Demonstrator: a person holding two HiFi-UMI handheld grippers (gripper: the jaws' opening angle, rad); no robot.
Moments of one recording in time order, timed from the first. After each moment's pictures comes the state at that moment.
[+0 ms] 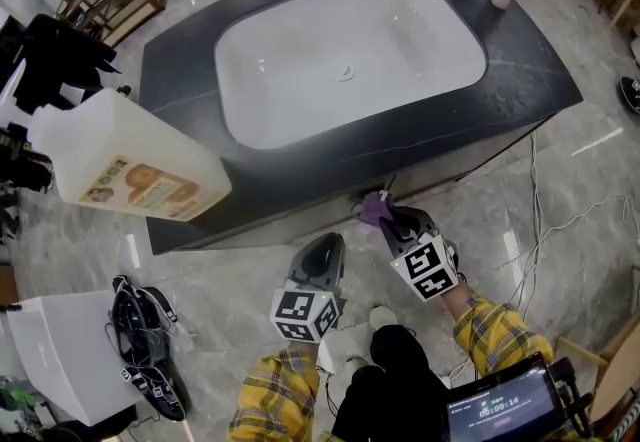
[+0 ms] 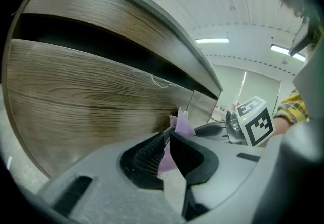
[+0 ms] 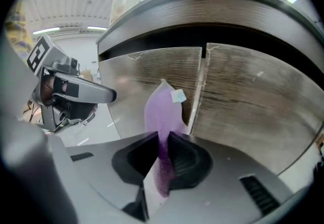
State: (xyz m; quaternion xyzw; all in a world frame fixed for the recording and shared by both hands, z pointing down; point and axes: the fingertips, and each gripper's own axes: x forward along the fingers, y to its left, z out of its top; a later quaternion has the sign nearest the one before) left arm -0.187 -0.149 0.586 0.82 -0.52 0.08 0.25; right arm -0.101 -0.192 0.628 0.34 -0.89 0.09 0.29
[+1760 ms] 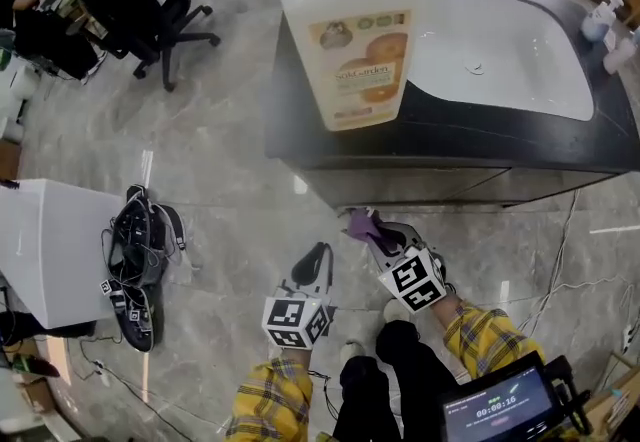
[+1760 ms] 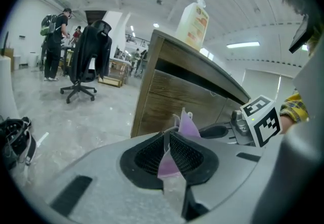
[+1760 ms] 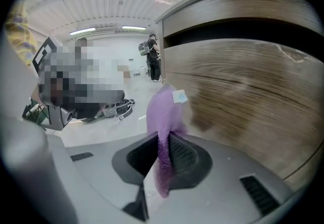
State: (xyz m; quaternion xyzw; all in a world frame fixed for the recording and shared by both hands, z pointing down) left arm -0.370 -0.009 0.597 0.69 -0.67 0.06 0.27; right arm -0.301 -0.066 0.640 0.14 -0.94 0.07 0.31
